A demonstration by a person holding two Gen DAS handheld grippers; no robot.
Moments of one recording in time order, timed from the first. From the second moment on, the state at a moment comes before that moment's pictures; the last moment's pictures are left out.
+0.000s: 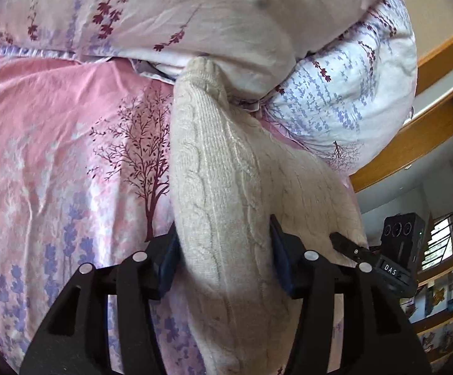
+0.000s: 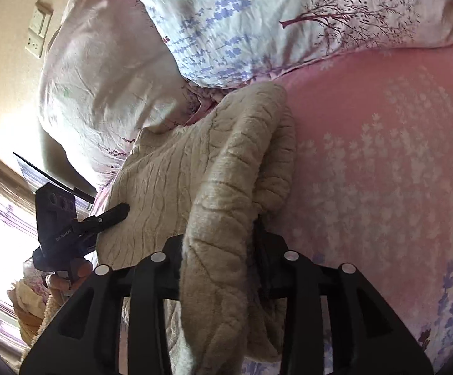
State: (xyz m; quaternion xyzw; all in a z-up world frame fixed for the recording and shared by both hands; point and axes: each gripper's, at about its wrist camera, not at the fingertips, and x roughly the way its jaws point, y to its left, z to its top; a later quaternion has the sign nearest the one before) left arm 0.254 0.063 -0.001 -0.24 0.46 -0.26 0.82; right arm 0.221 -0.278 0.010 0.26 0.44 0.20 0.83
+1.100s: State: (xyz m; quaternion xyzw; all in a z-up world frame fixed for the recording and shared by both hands) left arm 0.155 -0.005 0.040 -0.07 0.38 -0.28 0.88; right arm 0.171 -0.275 0.038 0.24 0.40 0.23 0.86
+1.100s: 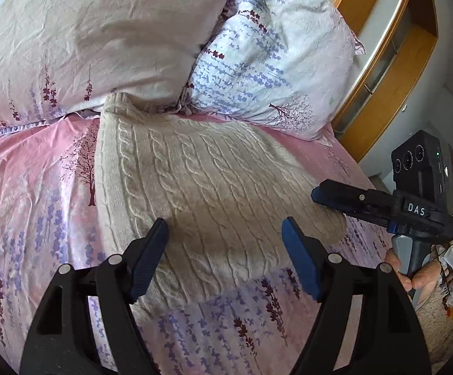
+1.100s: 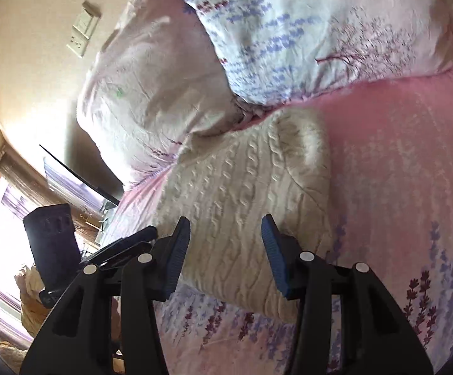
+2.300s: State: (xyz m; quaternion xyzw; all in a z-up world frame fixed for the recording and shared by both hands) left arm 0.101 0.022 -0.017 0.03 0.45 -0.05 0.89; right arm 0.088 -0.213 0.002 -0.01 0.43 0.01 0.90
